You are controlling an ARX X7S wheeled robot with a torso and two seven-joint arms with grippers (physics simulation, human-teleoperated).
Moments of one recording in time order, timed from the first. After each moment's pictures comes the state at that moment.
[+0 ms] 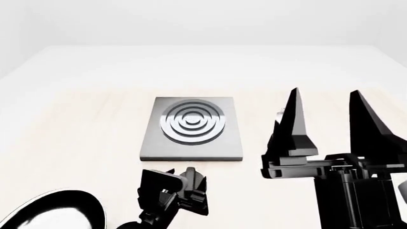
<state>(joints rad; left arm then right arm) -0.19 -0.13 0.28 0.03 -0.37 -0.40 0.09 0.13 0.42 -0.19 -0.95 0.47 0.28 0.50</state>
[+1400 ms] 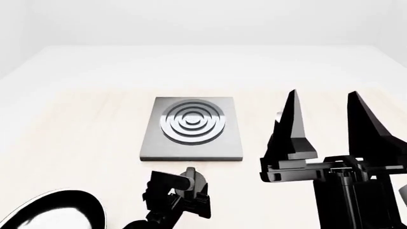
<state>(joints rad) -0.25 -0.12 0.35 -0.11 -0.40 -0.42 0.02 0.13 0.45 -0.21 -0.95 0.48 0.24 0.52</state>
